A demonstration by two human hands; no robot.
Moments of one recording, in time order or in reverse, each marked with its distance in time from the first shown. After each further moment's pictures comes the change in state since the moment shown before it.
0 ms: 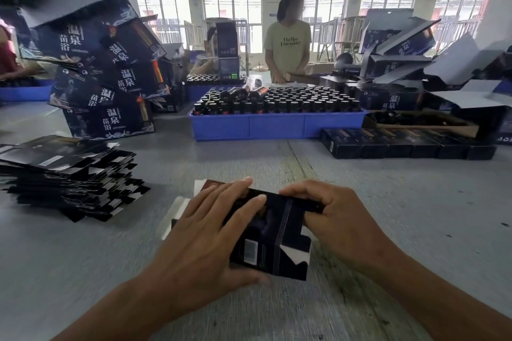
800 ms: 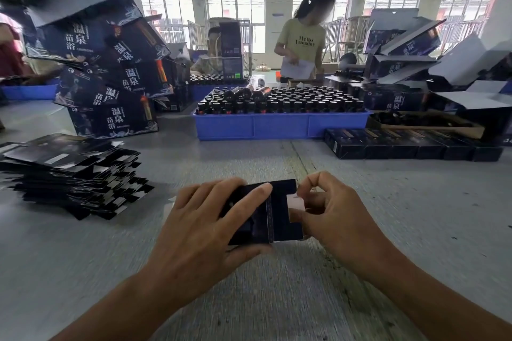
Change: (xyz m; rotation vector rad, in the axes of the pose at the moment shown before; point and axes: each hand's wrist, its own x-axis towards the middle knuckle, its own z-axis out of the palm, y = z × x) left_hand 0.005 -0.005 -0.008 -0.003 0.168 -0.014; right_hand -0.002 -0.008 0.008 0.280 0.000 0.206
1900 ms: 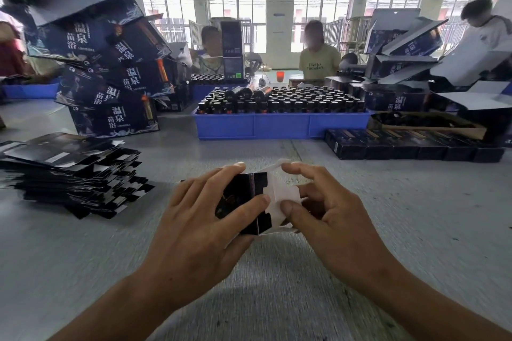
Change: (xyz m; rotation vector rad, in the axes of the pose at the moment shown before) left_hand 0.001 0.003 -0.007 0.024 0.052 -0.029; right_hand -0.010 -0.004 0.008 -0.146 0.048 -0.298
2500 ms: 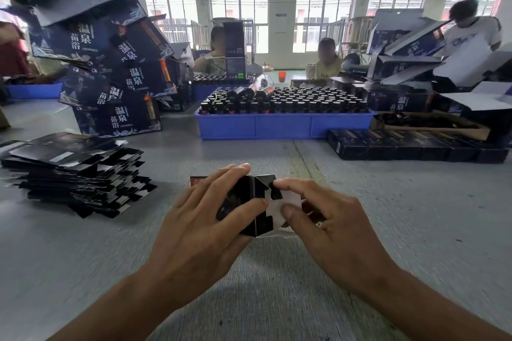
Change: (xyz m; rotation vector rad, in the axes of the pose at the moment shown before) left_hand -0.001 -0.001 0.000 -0.054 0.013 0.025; right_hand -0.004 0.001 0.002 -0.248 0.010 -0.111
